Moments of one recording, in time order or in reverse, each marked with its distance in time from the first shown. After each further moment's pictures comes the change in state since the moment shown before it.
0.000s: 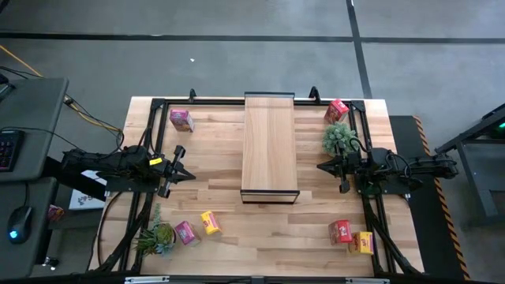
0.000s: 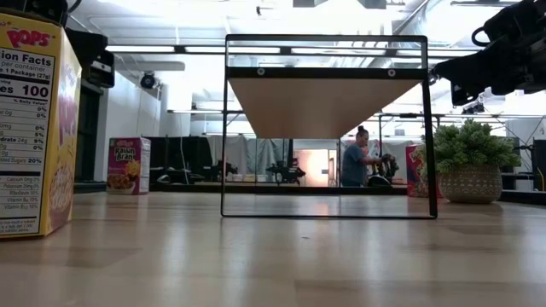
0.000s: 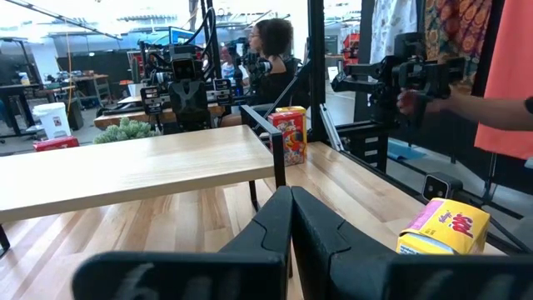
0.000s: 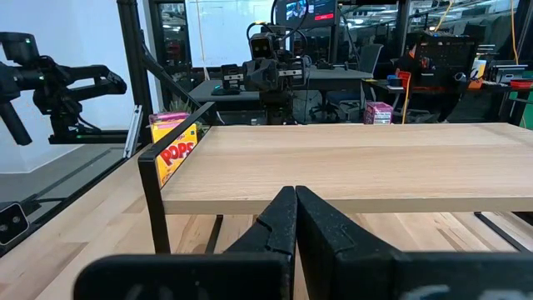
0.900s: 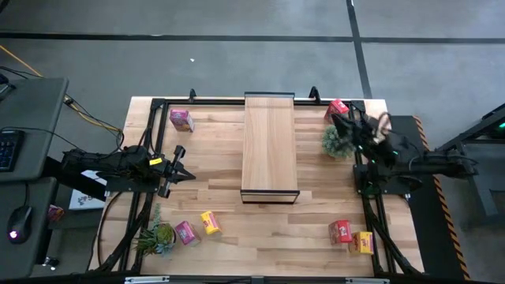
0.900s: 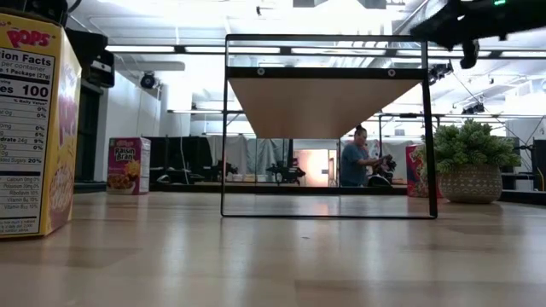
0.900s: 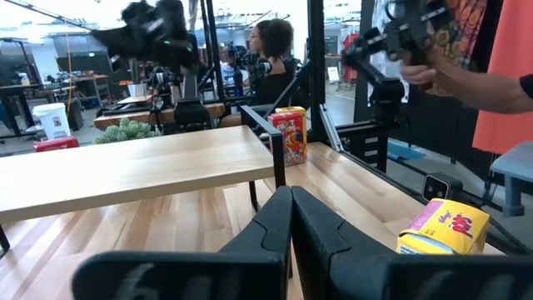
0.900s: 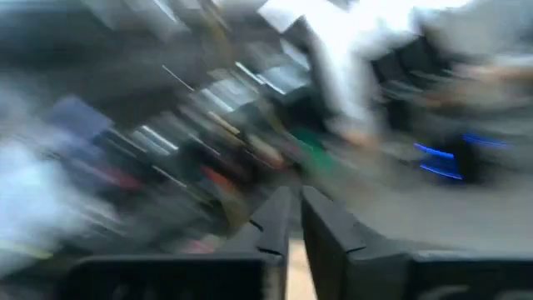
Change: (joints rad) left arm 0.000 0.000 0.000 0.001 0.000 0.000; right arm -0.162 0.423 0.357 0.210 0.677 0.190
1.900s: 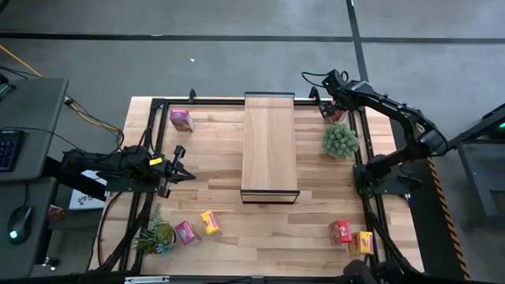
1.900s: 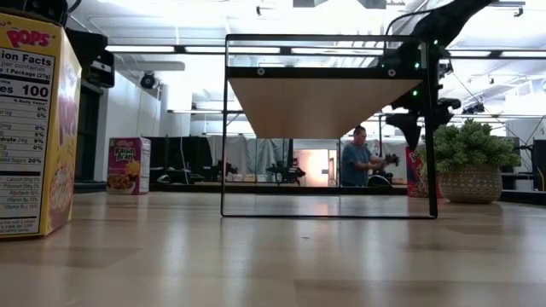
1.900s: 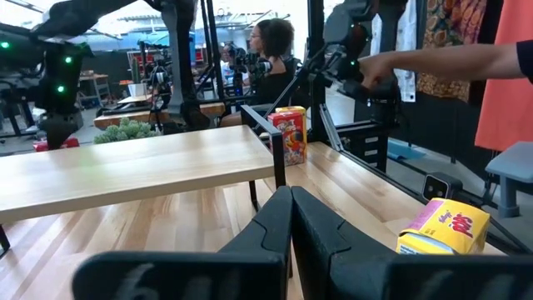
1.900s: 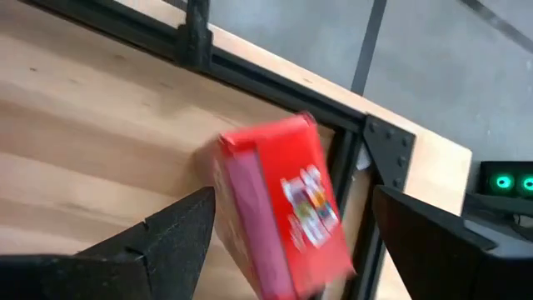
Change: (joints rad) left arm 0.000 0.000 0.000 -0.001 0.000 0.000; right arm -0.852 1.019 0.682 -1.072 -0.312 -0.016
